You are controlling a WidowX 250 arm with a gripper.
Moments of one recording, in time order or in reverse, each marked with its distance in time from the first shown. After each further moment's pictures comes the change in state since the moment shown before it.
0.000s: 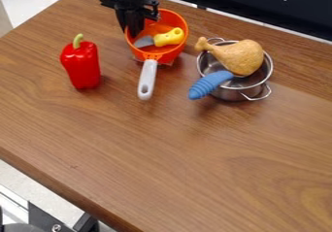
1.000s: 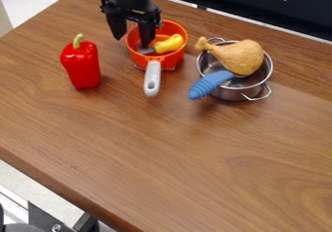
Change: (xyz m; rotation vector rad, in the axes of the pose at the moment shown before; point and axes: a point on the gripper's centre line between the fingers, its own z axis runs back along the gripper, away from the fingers) arm -0.007 -0.002 -0.004 0.021 0.029 0.055
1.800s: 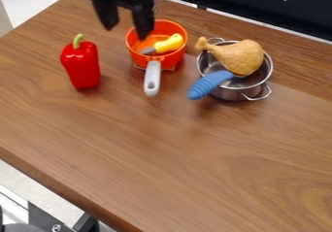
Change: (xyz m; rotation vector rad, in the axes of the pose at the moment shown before) arm -0.054 -0.019 0.062 -0.101 -0.028 -0.086
